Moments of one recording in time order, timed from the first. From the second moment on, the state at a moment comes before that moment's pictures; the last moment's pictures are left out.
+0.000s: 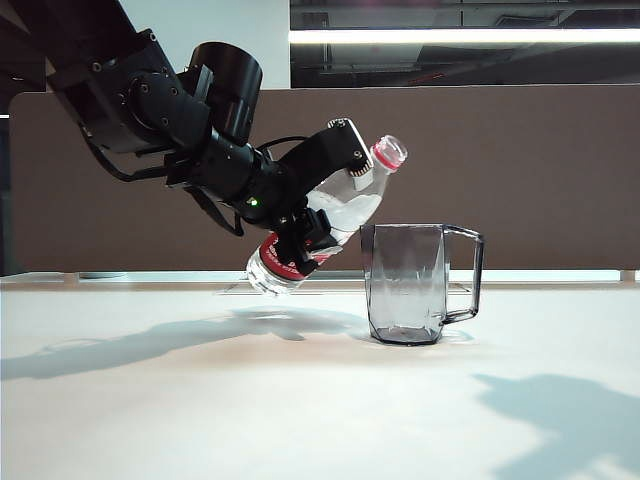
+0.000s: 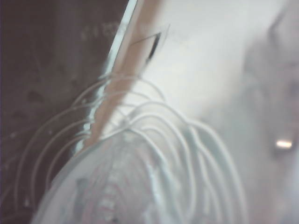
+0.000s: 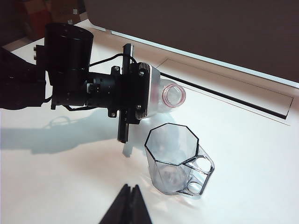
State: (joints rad) left arm -0.55 1.95 1.11 0.54 0.09 0.99; right arm 0.68 0.55 0.68 -0.39 0.10 0.02
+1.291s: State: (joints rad) left arm -0.54 1.98 1.11 0.64 0.09 1.31; right arm 0.68 0.55 0.68 -0.39 0.09 0.02
